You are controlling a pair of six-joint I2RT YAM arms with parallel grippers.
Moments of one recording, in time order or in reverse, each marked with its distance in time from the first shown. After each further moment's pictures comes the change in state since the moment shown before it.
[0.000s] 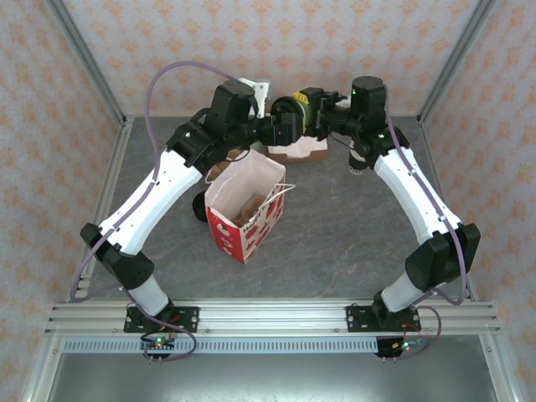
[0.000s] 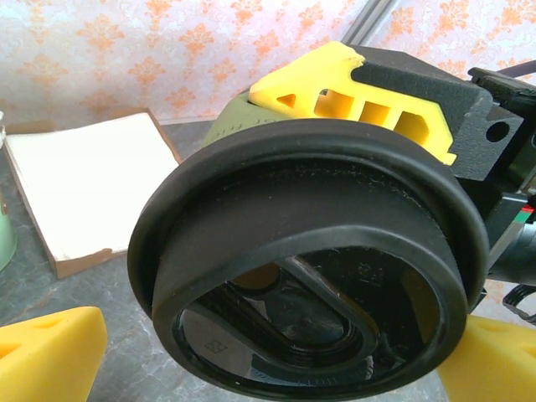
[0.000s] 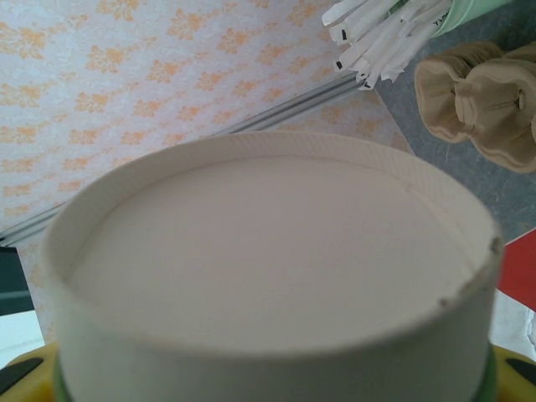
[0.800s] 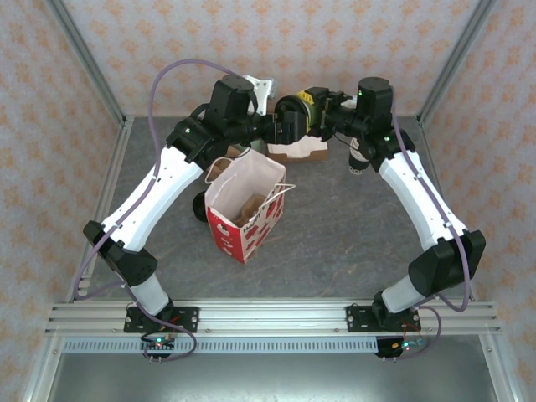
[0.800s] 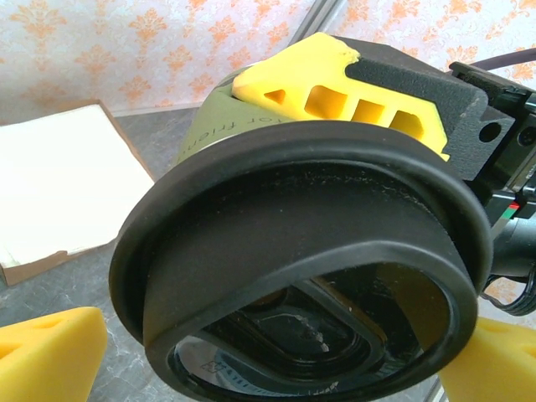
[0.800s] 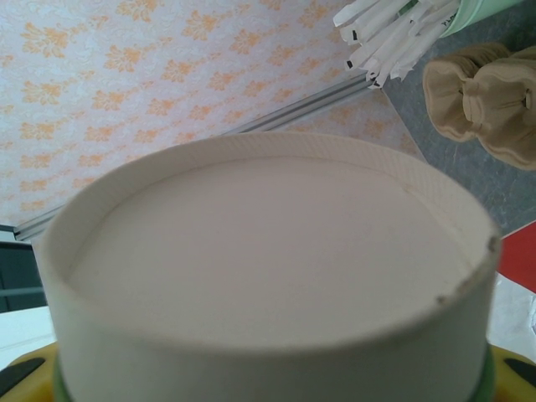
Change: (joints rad) left arm 0.015 0.025 0.045 -0.009 0.126 0.003; right arm -0.013 -0.043 -0.021 -0.001 -0.002 0.003
